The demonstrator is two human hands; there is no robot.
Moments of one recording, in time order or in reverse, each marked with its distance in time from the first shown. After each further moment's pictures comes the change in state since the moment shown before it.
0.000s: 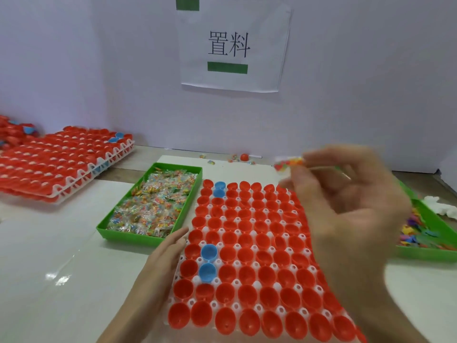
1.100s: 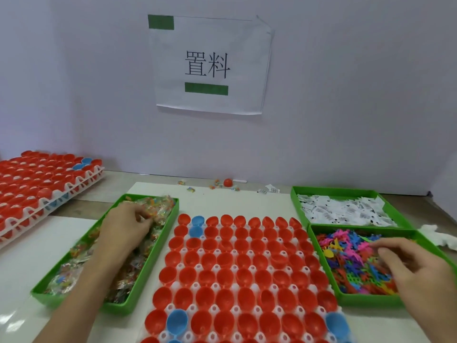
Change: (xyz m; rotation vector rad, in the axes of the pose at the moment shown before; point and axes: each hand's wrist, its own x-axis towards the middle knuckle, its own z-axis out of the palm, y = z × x) left_hand 0.174 0.064 -0.017 1.028 0.446 0.479; right_hand -0.020 0.125 -0.174 -0.695 0.021 0.562
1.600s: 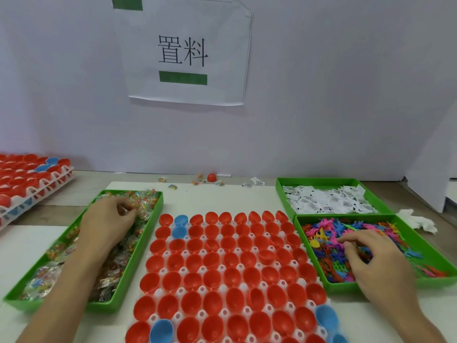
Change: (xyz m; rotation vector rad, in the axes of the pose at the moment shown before) left_hand 0.025 0.002 0.014 -0.033 -0.017 0.072; right_hand -0.004 0.010 0.022 -0.480 0.020 -0.137
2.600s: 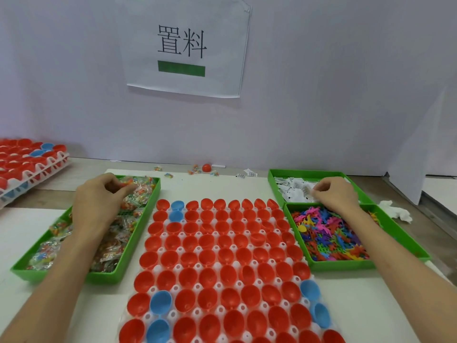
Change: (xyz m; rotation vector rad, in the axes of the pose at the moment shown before) left_hand -0.006 -0.001 -0.005 -0.278 0.168 -0.006; right_hand 0.123 -0.002 0.035 -0.056 -0.287 0.201
